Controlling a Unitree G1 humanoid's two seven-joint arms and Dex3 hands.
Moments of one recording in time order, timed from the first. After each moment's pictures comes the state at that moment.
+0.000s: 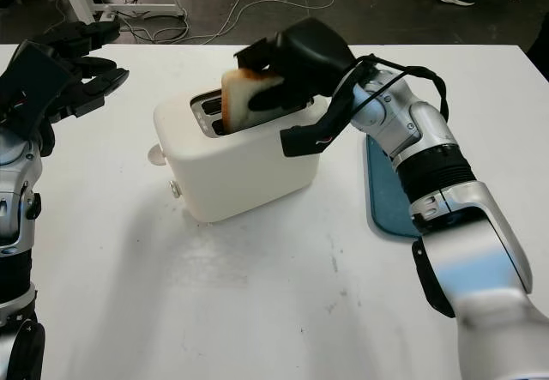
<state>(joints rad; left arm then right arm) -0.53 0.44 0.14 -0.24 0.12 0.58 -0.17 -1.04 -0.46 0.28 0.74 -0.56 -0.64 0.06</state>
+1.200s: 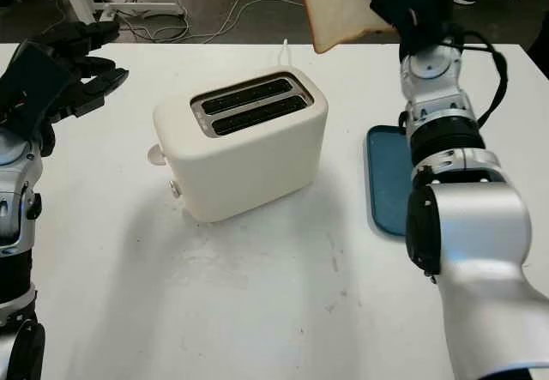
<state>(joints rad) -0.53 0.44 0.13 -0.24 0.12 0.59 -0.17 -1.22 -0.39 -0.06 1.24 -0.18 -0.28 -0.23</state>
